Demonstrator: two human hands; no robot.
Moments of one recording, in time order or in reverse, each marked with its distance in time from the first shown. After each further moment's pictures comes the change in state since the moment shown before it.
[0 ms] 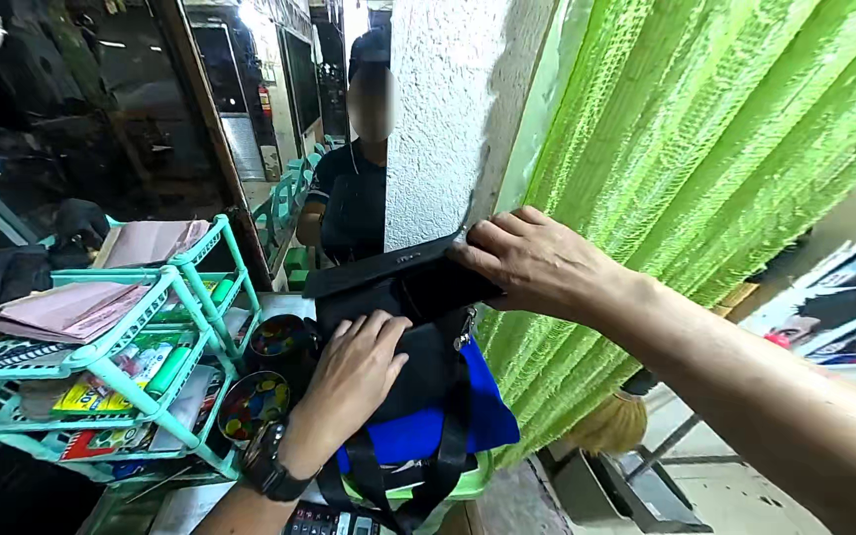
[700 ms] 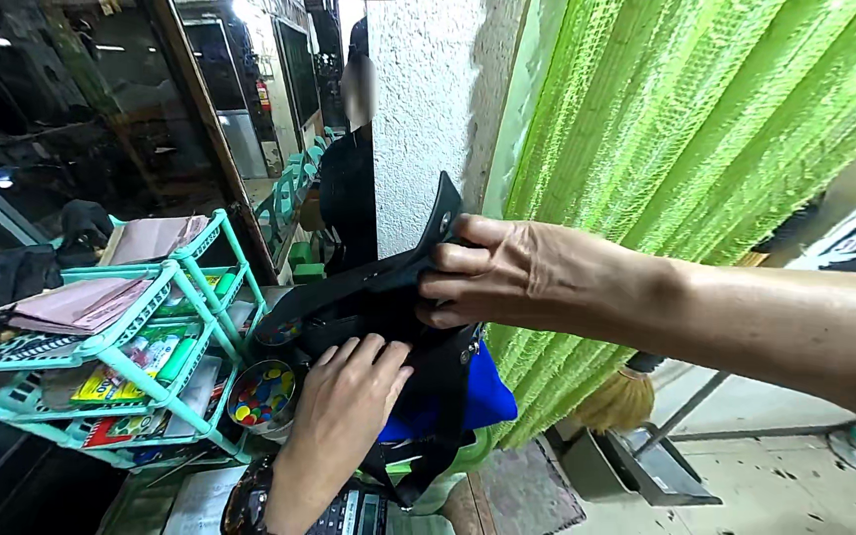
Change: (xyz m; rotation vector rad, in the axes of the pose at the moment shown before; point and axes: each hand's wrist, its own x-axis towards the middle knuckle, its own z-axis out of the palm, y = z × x) left_hand -0.042 0.039 -0.024 0.142 0.105 0.008; right_hand 0.008 -0.042 -0.062 -0.182 0.087 -0.466
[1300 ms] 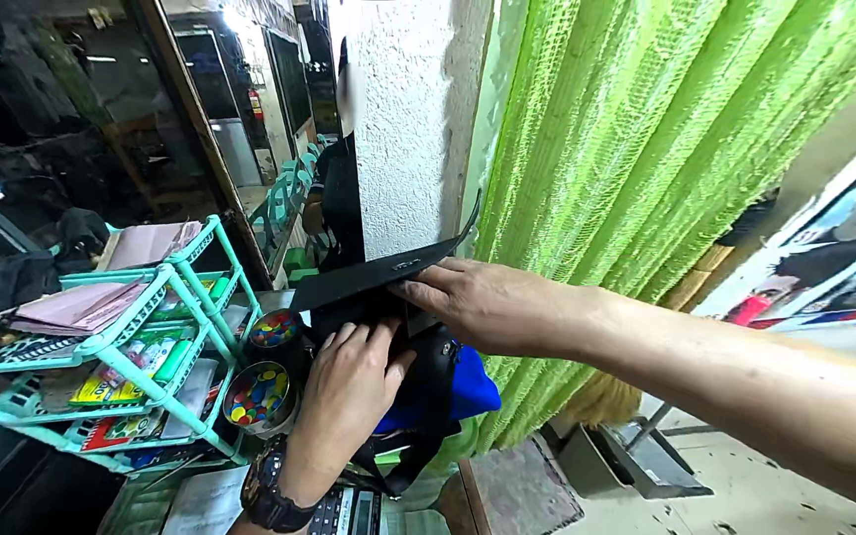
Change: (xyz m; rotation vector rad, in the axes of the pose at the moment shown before) left_hand 0.015 0.019 0.007 -0.067 -0.027 -0.122; right_hand -0.008 -0.042 0.021 0.494 0.097 0.389
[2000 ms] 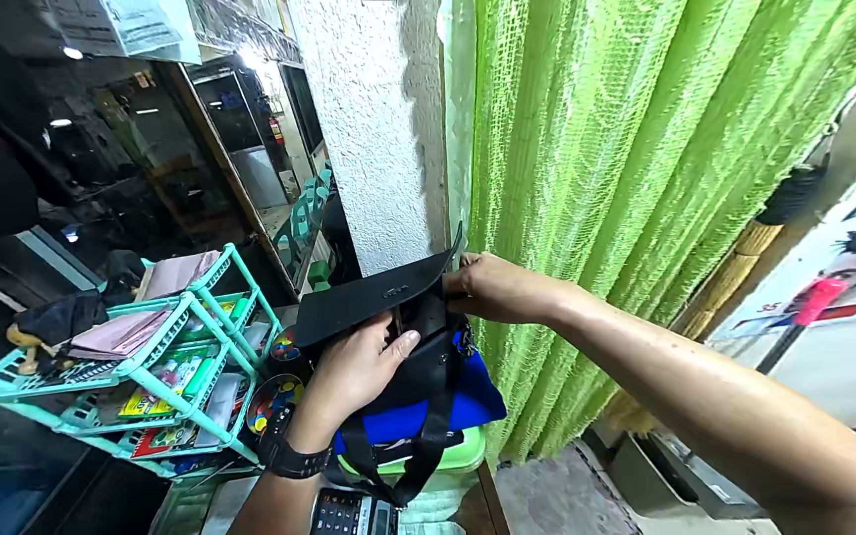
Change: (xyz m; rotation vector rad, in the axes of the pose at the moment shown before) left_hand 0.049 0.017 -0.017 -0.315 -0.426 -0.297; right_hand -0.047 0.064 0.045 0.376 -0.092 0.363
